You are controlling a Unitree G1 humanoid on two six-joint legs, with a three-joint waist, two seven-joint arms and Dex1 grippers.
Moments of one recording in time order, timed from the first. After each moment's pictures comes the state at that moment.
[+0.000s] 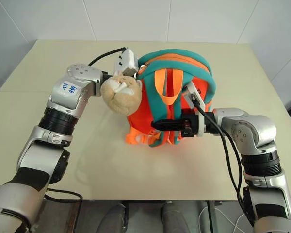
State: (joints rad) left arm -1.17 0.44 -0.21 0.41 -0.23 0.49 -1.10; right arm -0.71 -0.65 0.02 -0.13 0.83 1.01 1.09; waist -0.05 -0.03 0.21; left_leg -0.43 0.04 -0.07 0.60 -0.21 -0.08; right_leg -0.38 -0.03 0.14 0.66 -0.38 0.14
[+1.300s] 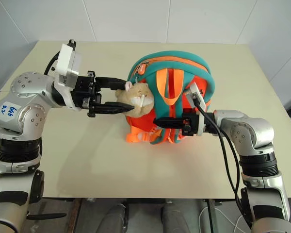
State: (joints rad) left arm -0.88 0.64 0.02 -0.11 -0.53 0.53 -1.18; right arm -0.70 -0.63 0.00 -0.07 0.80 0.98 1.06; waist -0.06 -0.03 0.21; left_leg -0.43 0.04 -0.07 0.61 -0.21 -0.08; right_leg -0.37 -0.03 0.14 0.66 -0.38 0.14
